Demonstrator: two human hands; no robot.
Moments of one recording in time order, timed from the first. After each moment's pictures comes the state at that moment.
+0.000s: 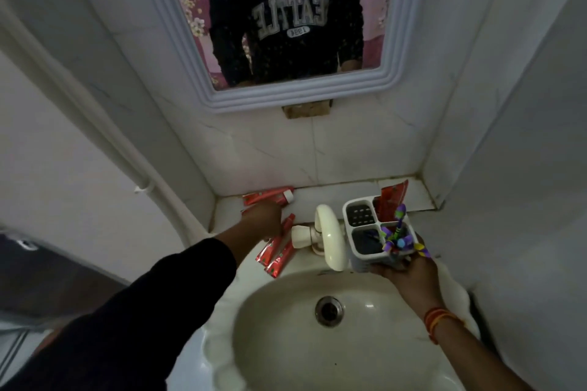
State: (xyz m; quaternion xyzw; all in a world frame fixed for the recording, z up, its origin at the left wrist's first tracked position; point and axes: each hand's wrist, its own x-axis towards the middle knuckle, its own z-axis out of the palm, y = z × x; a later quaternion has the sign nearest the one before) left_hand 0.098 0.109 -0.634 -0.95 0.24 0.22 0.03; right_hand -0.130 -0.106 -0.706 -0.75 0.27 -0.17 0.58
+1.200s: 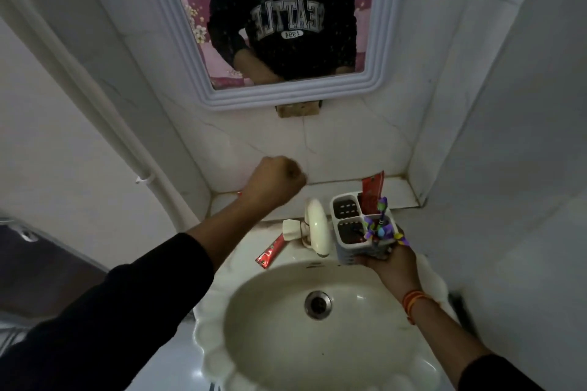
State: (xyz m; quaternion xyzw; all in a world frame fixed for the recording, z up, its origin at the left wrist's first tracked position) left_hand 0.047 0.082 -0.530 -0.93 0.29 0.05 -0.23; right_hand -0.128 -0.112 -0.718 -0.77 0.26 -0.17 0.56
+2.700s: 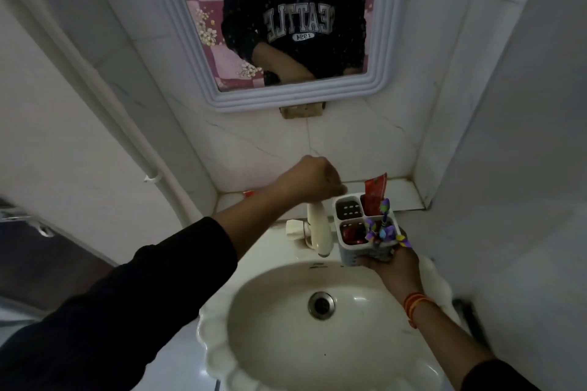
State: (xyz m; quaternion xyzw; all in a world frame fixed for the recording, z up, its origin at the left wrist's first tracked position) left_hand 0.035 0.026 -0.520 -0.91 0.35 0.17 -0.15; right_hand -0.129 -0.110 -0.720 -0.75 0.26 -0.17 0.58
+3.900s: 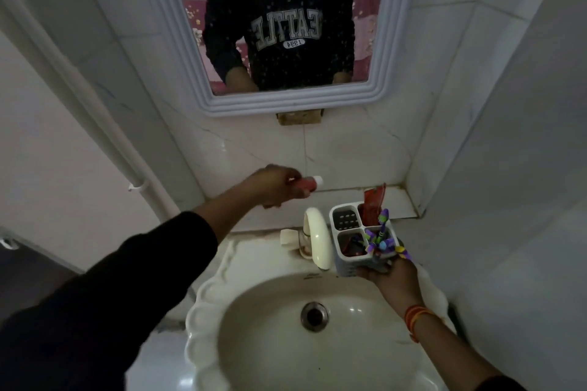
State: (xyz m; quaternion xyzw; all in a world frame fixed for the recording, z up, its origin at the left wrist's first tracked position) left_hand 0.103 0.075 -0.549 -0.91 0.33 0.20 -0.12; right_hand -0.127 -0.113 -0.724 -0.76 0.27 -0.15 0.57
